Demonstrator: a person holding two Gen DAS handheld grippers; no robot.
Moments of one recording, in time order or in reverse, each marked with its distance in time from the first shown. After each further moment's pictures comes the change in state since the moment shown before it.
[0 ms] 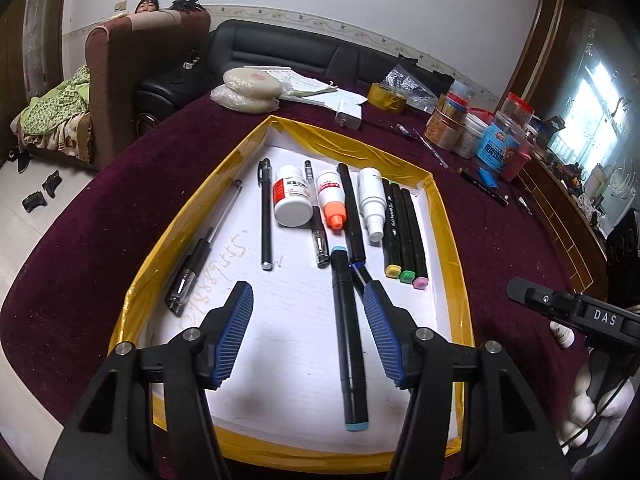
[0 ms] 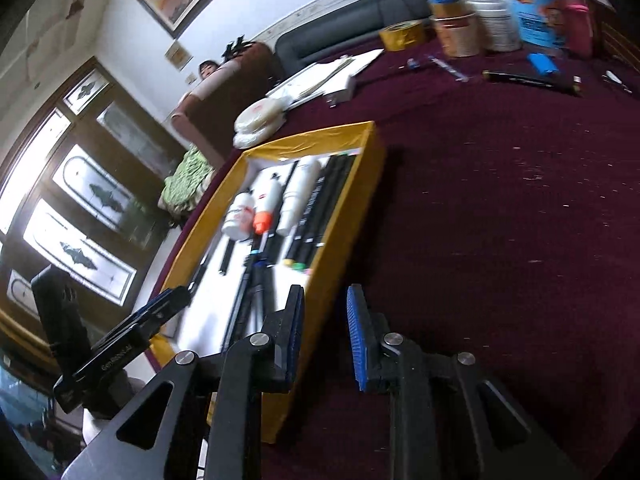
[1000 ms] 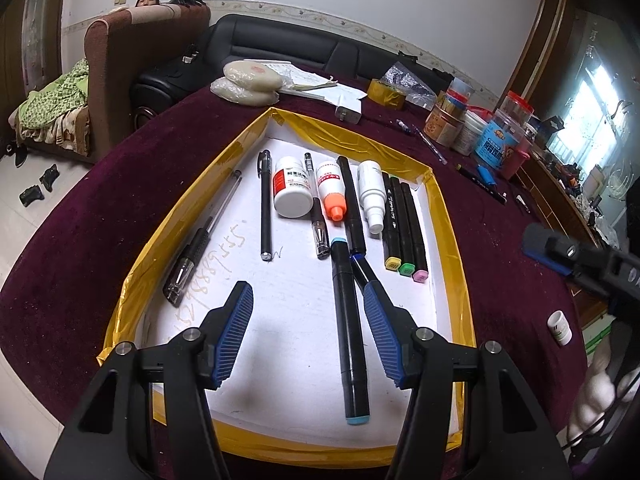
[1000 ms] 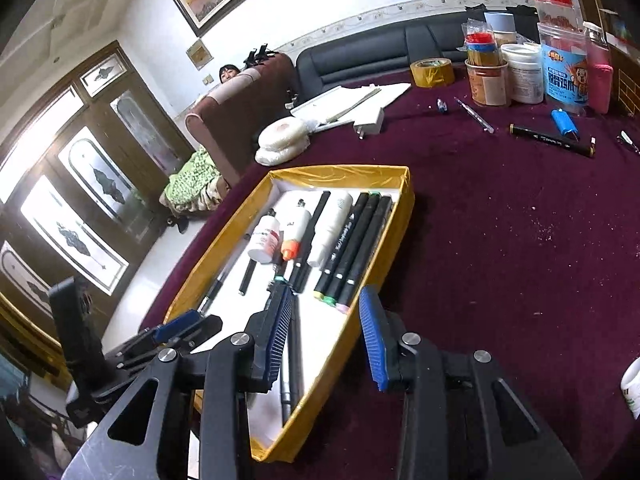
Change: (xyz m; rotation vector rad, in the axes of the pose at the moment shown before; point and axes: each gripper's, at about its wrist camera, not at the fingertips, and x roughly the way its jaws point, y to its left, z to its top) left arm 0.002 -0.003 -0.005 -0.011 0.020 -0.012; right arm -0.012 0.044 0.017 -0.130 -0.068 -0.007
